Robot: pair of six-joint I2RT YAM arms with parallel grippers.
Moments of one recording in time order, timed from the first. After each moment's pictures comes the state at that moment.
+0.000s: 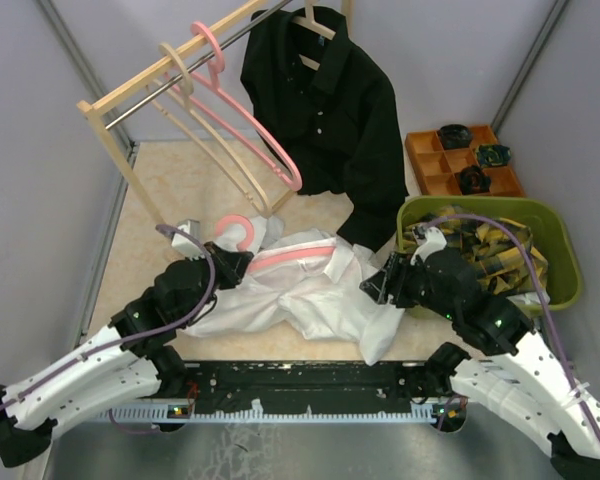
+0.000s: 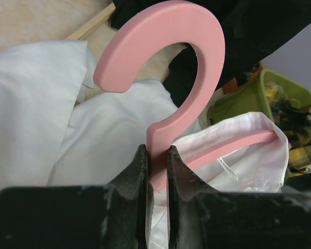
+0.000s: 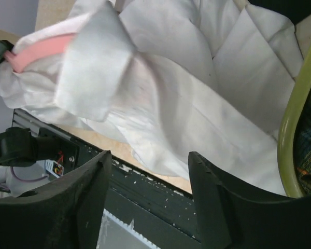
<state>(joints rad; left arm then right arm) -0.92 0.61 0.59 -0.21 -0.51 -0.82 0.71 0.53 0.75 -0.75 0.01 0.72</state>
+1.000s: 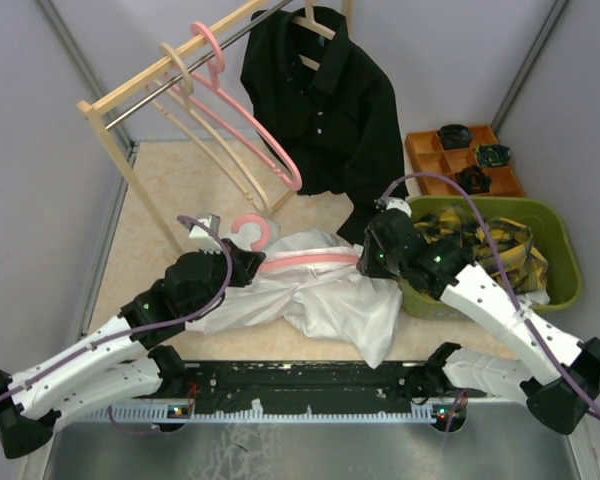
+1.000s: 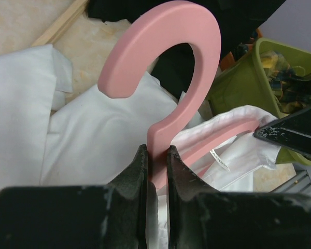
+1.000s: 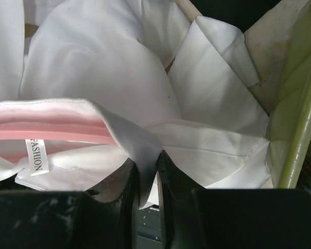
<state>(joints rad) -0.92 0.73 0.64 -0.17 -0.41 -0.70 0.73 1.06 1.03 -0.82 0.20 0.68</state>
